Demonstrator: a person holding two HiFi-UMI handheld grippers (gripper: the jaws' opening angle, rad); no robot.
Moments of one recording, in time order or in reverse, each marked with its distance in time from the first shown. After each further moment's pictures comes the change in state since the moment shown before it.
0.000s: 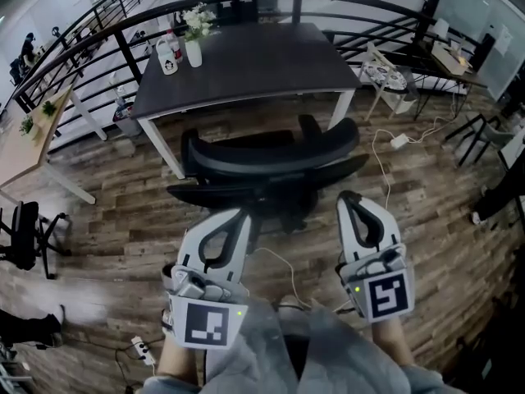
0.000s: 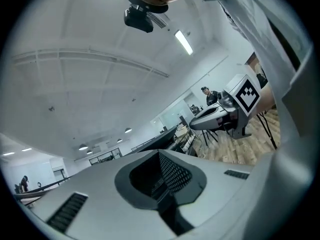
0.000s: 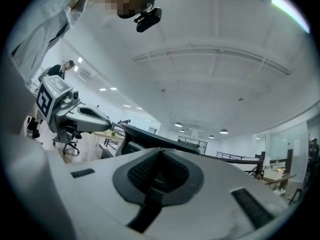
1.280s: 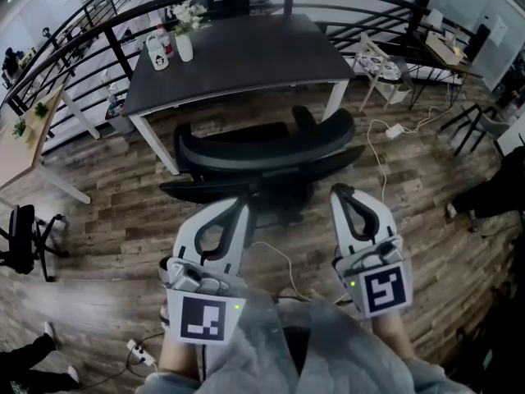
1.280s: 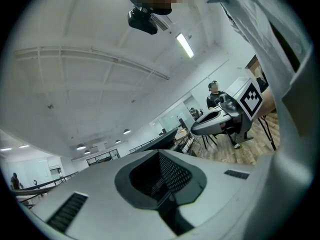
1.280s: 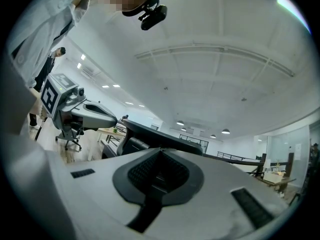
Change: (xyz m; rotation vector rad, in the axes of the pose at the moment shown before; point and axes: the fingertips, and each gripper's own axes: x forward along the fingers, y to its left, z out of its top) left arm 0.011 0.001 0.004 -0.019 -0.026 -0.017; right arm 0.004 0.003 -0.005 -0.031 0.024 0.026
